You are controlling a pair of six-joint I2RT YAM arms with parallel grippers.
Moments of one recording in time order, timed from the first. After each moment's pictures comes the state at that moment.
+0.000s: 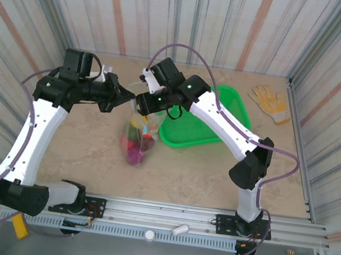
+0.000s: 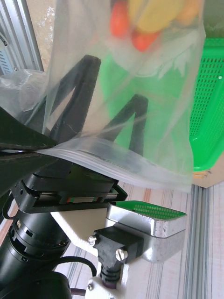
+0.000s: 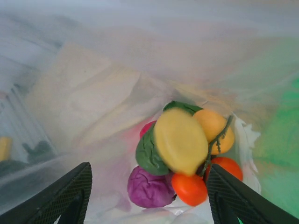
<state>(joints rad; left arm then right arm) -0.21 1.23 1.49 -1.01 0.70 -1.05 0.88 1.97 2.11 -1.02 -0.23 0.30</state>
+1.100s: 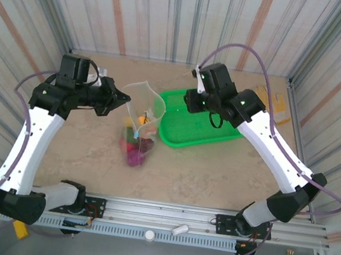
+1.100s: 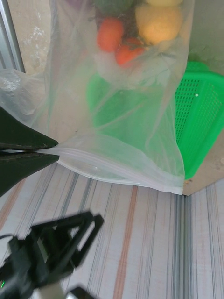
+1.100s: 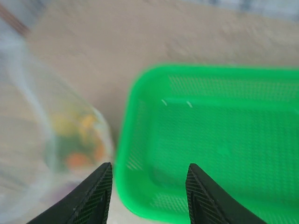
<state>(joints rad) -0.21 1.16 1.43 -1.00 0.58 -1.02 0.72 1.50 1.68 -0.99 0.12 0.31</state>
